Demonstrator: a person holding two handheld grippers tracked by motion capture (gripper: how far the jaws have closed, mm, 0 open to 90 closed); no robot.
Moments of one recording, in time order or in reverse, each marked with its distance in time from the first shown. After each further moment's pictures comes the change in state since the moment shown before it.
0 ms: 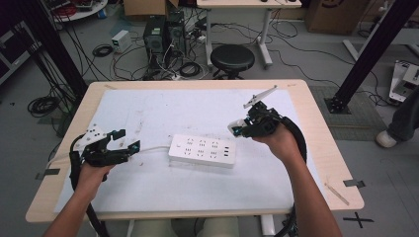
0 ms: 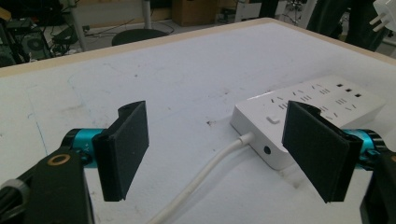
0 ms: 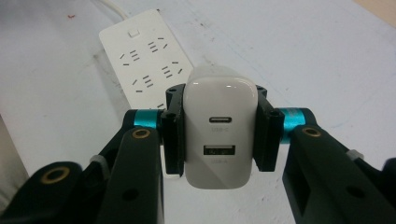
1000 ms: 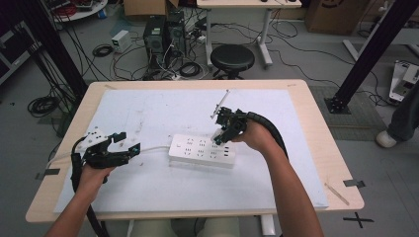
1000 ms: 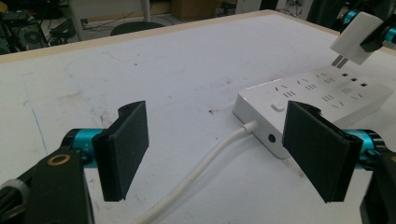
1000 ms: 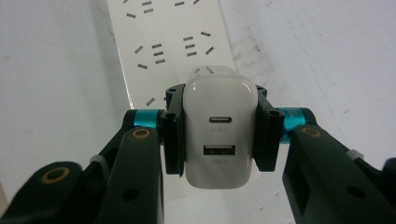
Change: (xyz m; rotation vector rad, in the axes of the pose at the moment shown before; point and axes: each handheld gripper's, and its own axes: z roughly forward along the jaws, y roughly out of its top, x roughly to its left) left arm 0.003 -0.010 0.003 0.015 -0.001 -0.009; right arm 0.011 0.037 0.080 0.291 0.086 -0.266
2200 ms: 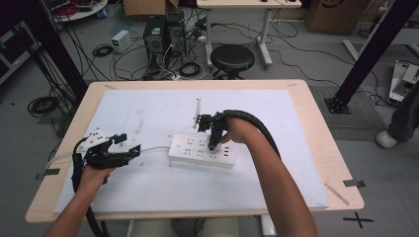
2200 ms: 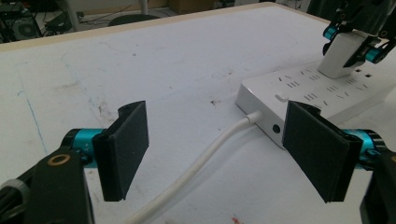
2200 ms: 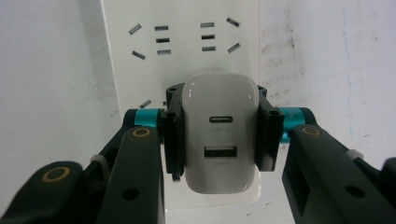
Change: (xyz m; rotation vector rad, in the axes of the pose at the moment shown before) left arm 0.004 -0.006 0.004 0.022 -0.009 -0.002; right arm 0.008 0.045 0.041 0.311 0.007 -0.161
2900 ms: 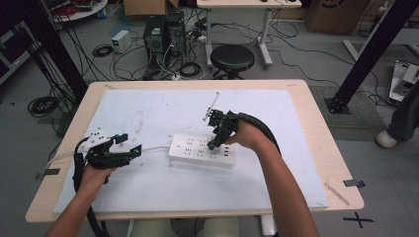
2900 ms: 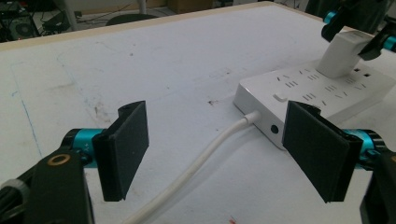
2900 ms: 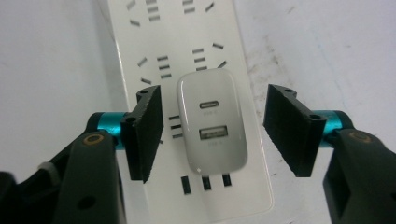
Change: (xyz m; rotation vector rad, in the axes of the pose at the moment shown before) left arm -0.001 0.000 0.002 -0.004 -0.005 -0.007; right arm -0.003 -0.042 -0.012 -0.318 0.047 0.177
